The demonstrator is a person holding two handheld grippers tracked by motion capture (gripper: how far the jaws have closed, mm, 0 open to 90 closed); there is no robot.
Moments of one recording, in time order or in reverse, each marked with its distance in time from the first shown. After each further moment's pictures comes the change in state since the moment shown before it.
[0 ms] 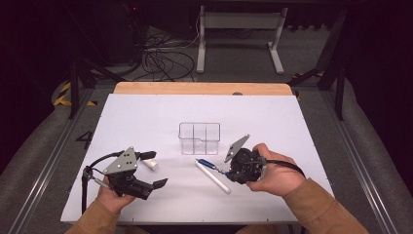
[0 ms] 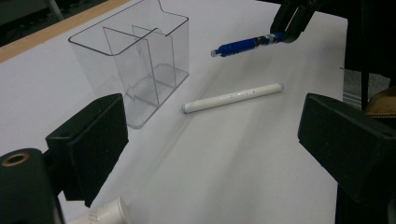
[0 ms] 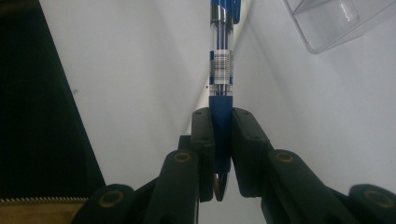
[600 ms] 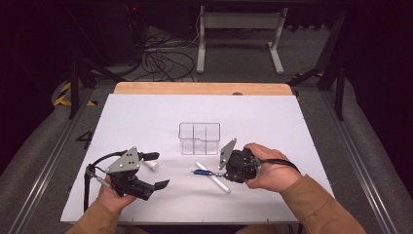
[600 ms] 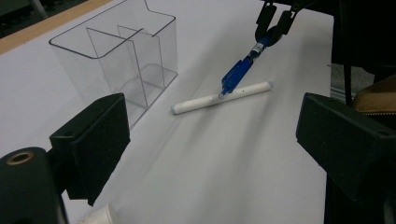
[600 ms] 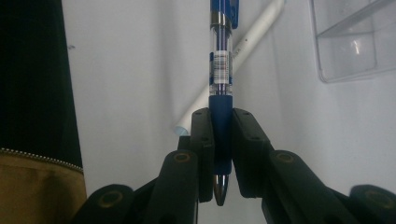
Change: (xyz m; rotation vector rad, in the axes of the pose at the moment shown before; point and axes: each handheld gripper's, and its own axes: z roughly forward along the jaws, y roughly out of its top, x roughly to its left) left arm -0.001 0.004 0.004 0.019 -0.045 0.007; right arm -0.001 0.014 0.005 0.079 0.021 -0.271
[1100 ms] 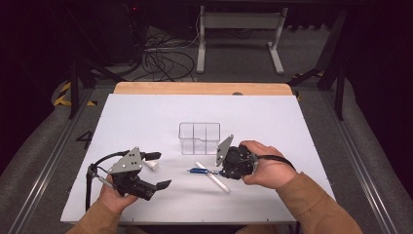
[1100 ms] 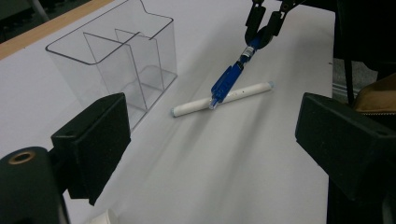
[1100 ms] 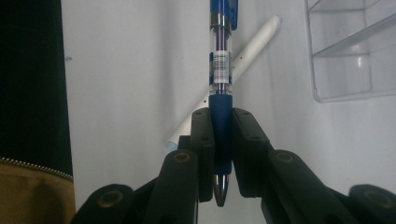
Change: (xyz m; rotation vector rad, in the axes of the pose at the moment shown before) left arm -0.003 0.006 0.004 0.014 0.008 0.032; right arm -0.009 0.008 0.003 -0.022 0.020 -0.029
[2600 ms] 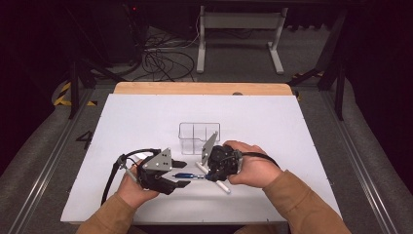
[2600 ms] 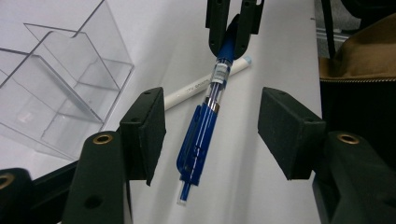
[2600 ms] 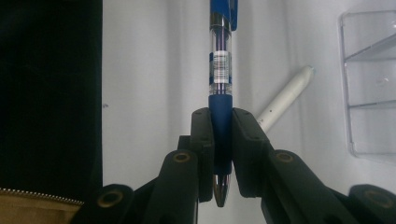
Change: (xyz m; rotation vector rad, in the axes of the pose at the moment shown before) left arm -0.007 0.027 0.052 0.204 -0.140 0.136; right arm -0.002 0.034 0.013 -0.042 0.121 -0.006
